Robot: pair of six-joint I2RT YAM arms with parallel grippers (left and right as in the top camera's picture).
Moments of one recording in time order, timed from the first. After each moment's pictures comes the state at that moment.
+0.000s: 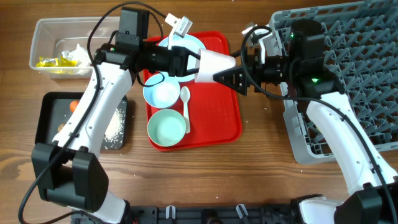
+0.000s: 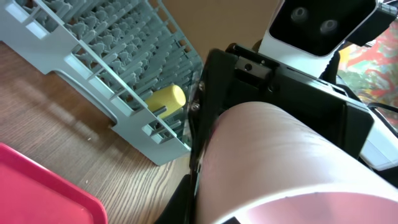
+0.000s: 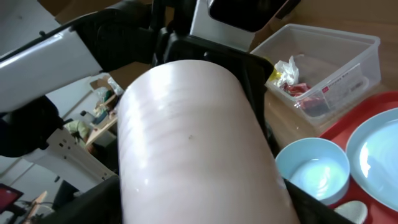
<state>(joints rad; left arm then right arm) -0.24 1.73 1.47 -0.60 1.30 -0.14 0.20 1.48 1.18 -0.20 -1.26 0.16</state>
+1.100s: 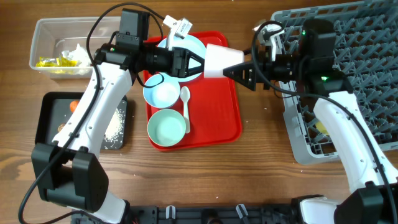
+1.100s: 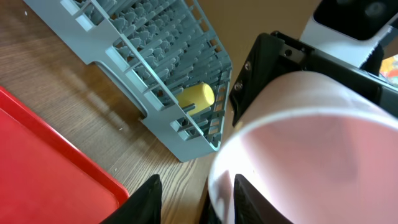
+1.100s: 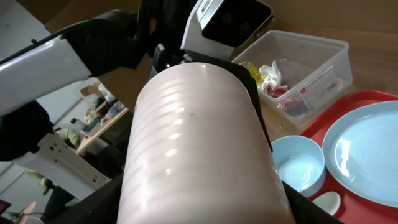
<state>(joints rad) -0.24 1.73 1.47 -0.65 1.16 -0.13 0.14 1.48 1.18 -0.23 -1.27 0.12</state>
